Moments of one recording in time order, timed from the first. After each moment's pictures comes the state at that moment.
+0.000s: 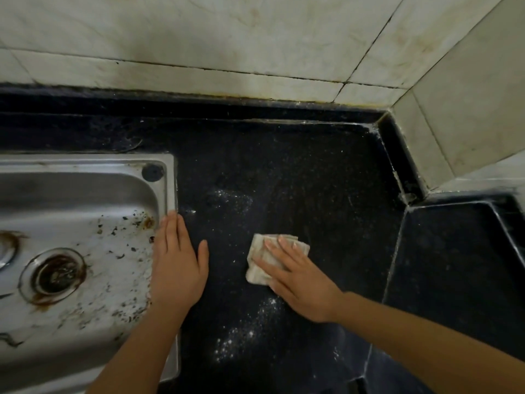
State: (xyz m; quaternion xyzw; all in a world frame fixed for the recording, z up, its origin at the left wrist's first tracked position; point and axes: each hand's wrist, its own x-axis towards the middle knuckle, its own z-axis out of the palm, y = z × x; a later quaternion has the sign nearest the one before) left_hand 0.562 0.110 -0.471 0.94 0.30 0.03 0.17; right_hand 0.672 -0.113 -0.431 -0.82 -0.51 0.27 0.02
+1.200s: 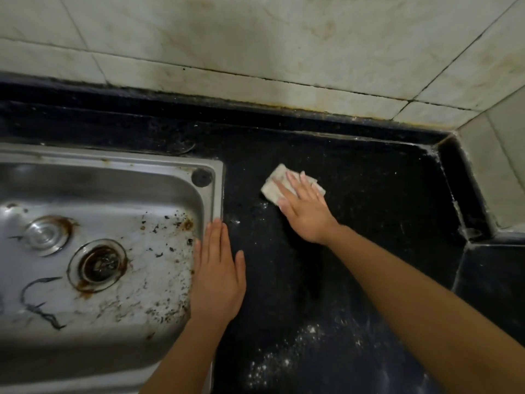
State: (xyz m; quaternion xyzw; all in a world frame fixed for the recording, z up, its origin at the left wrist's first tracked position) left_hand 0.562 0.113 -0.474 0.92 0.32 0.05 0.24; right_hand 0.771 0.031 -0.437 -0.89 -0.40 0.22 0.04
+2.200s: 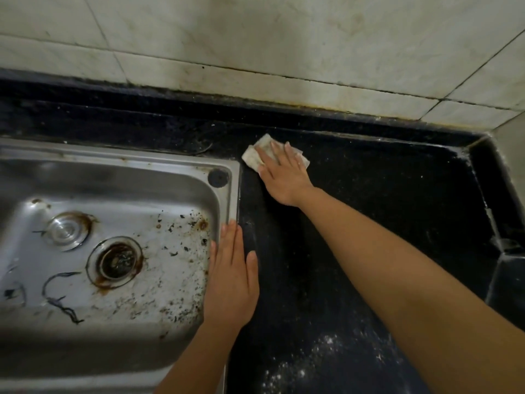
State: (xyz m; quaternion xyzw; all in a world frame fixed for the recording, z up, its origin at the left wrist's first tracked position) left_hand 0.561 0.115 -0.467 0.89 0.32 0.07 0.33; right_hand 0.790 0.132 -0.449 -0.88 -0.41 0.22 0.04
